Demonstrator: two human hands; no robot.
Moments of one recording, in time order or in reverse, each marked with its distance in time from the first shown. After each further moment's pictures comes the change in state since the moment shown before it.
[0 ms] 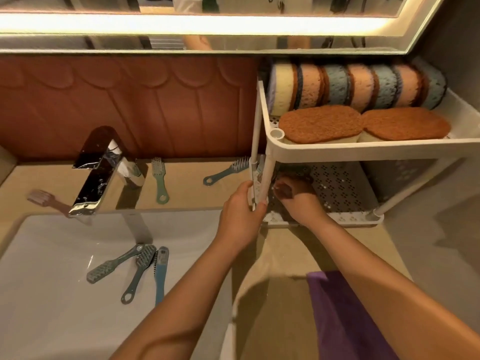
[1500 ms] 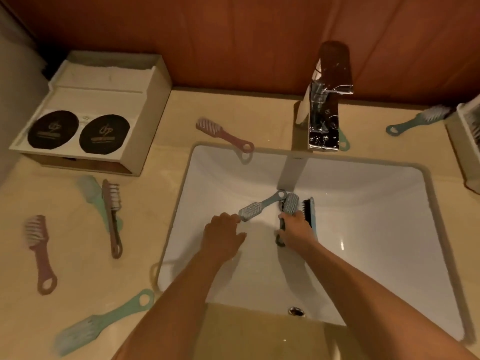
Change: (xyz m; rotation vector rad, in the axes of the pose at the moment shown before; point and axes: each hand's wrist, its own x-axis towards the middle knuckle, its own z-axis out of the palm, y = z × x) left_hand -0.084 -0.361 -0.256 0.631 -0.321 -0.298; right_hand -0.087 -0.227 0.355 -0.281 -0.604 0.232
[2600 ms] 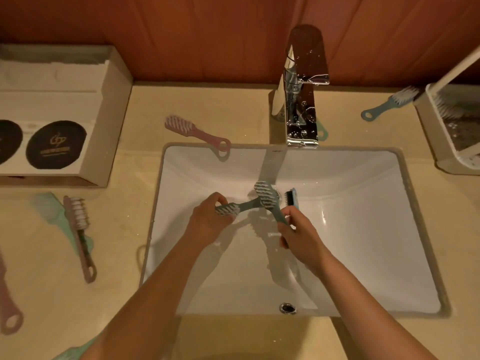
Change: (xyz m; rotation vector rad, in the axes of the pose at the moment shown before) left_hand 0.029 0.005 -0.021 -0.547 0.059 -0.002; right_hand -0.071 0.004 -0.033 0.888 0.087 -0.041
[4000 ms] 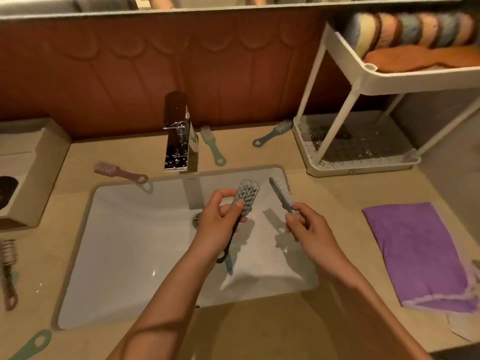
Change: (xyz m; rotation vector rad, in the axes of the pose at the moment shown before) left_hand -0.121 0.208 0.097 -0.574 -0.060 0.195; right_hand -0.115 0.015 -0.190 0.132 0.274 -0.278
